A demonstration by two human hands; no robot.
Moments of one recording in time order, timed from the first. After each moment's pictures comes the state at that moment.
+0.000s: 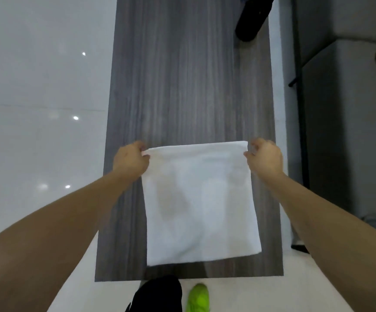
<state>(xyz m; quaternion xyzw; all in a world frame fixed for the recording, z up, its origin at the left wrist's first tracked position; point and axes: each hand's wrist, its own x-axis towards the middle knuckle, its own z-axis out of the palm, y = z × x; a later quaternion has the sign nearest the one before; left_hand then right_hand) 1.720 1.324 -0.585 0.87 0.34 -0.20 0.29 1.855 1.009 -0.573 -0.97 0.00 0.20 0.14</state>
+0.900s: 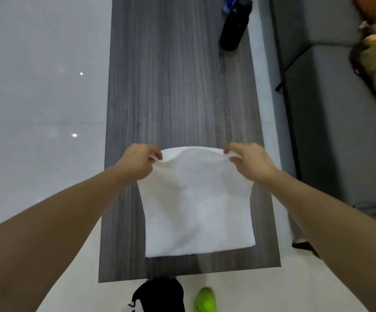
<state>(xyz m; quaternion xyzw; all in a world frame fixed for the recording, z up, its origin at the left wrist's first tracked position) 1.720 1.309 -0.542 0.93 0.13 -0.20 0.27 1.826 1.002 -0.519 -0.94 -0.25 0.20 0.11</state>
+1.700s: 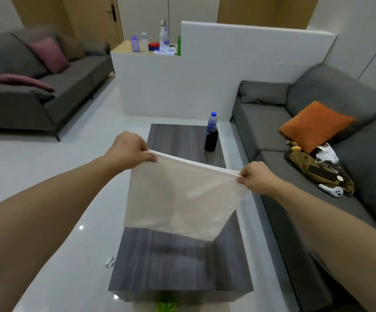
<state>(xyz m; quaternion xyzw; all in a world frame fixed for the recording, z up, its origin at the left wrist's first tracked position) 1.560 1.256 -0.171 0.97 0.14 0.08 0.16 1.678 0.898 -0.208 -0.96 -0.23 0.11 0.11</state>
